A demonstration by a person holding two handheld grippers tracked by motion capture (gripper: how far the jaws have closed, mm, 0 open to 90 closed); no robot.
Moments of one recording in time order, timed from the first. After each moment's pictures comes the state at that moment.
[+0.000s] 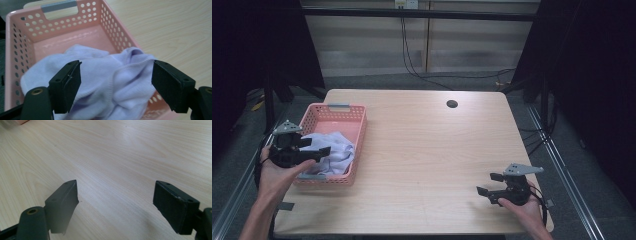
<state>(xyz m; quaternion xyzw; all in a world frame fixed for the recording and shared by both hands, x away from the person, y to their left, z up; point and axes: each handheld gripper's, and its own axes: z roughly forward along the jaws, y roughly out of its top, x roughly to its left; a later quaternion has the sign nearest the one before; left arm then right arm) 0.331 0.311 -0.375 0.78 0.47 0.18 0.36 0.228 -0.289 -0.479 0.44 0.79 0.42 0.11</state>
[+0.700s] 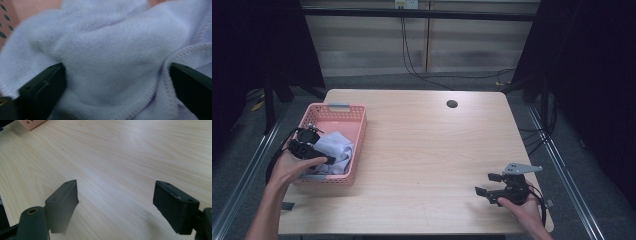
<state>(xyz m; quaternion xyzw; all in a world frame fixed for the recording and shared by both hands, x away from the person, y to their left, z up) 0.387 0.308 -0.439 0.86 0.48 0.09 0.16 0.230 -0.287 -0.480 0.44 0.78 0.43 0.09</state>
